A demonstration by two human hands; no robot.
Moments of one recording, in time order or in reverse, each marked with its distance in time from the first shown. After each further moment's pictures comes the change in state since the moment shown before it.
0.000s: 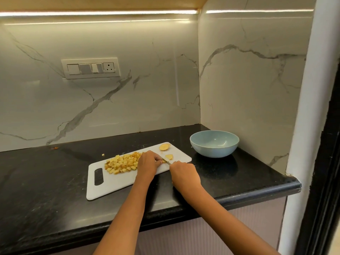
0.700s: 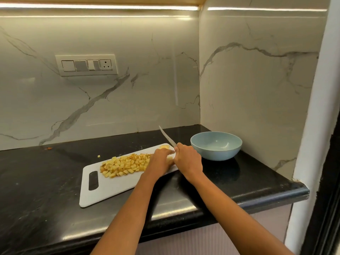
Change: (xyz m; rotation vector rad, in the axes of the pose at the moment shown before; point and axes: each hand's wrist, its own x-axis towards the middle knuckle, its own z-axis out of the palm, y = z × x) left_hand 0.019 0.016 0.019 0.077 -0.181 0.213; right_hand 0.055 0.030 0.018 0.403 0.280 0.288
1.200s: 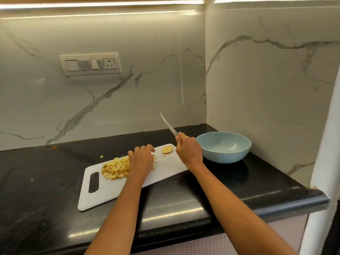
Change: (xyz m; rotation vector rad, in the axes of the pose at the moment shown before) left_hand 0.001 -0.035 -0.023 0.381 0.131 -0.225; right_hand 0.045 0.009 0.021 0.199 0.092 -0.055
